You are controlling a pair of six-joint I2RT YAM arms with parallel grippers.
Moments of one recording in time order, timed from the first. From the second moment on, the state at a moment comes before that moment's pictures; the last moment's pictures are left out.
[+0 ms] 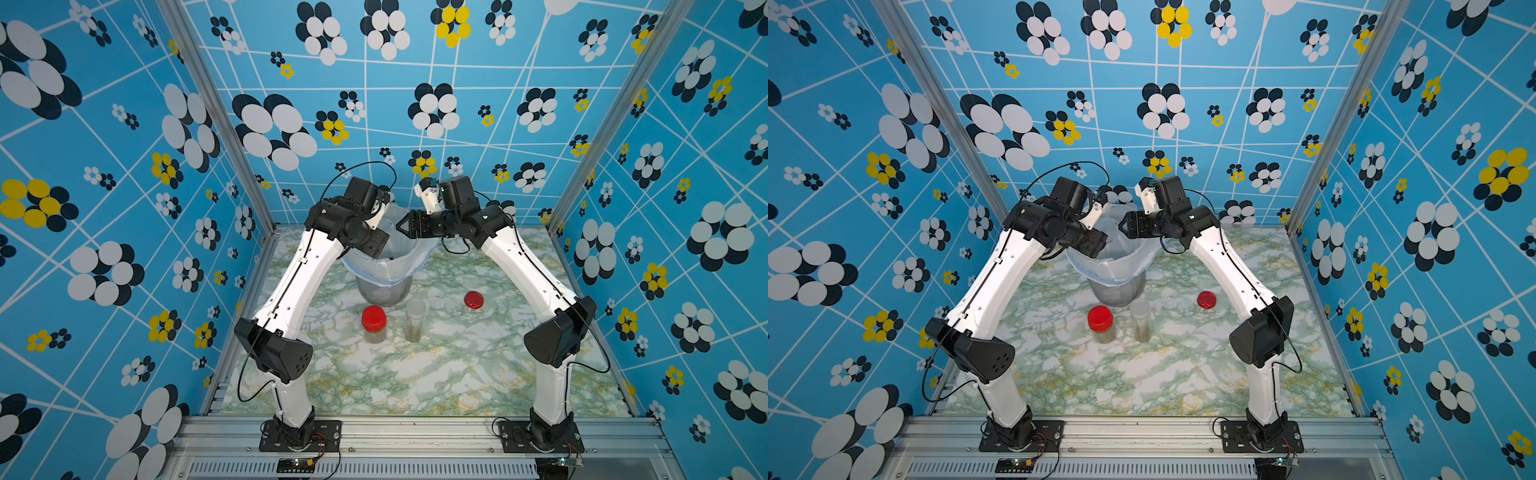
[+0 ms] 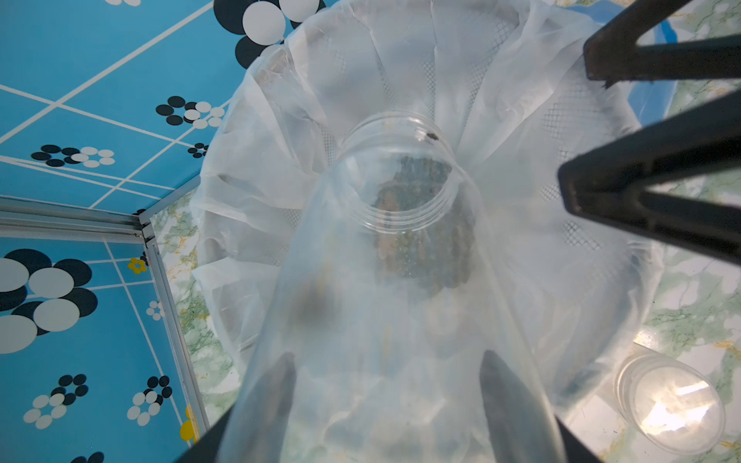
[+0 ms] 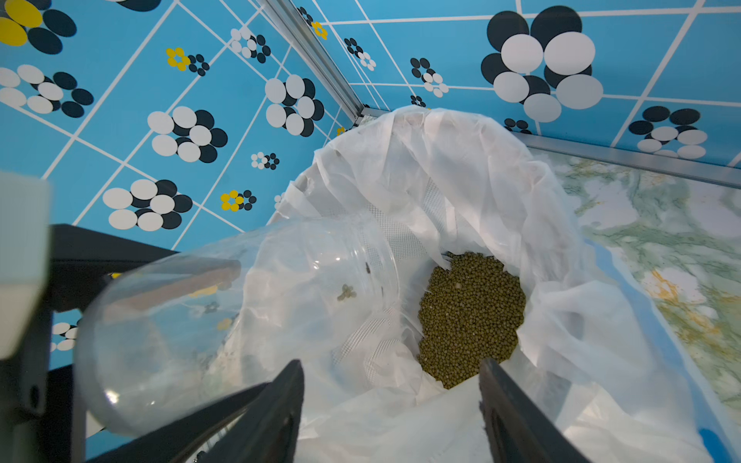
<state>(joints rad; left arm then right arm) -0.45 1.82 2.18 -1.29 -0.11 0.14 0.55 2.00 2.22 -0.82 -0.31 0.32</state>
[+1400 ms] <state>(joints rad) -0.45 1.30 1.44 -0.39 0.06 0.01 0.60 1.65 1.66 -0.12 -0.38 0.87</state>
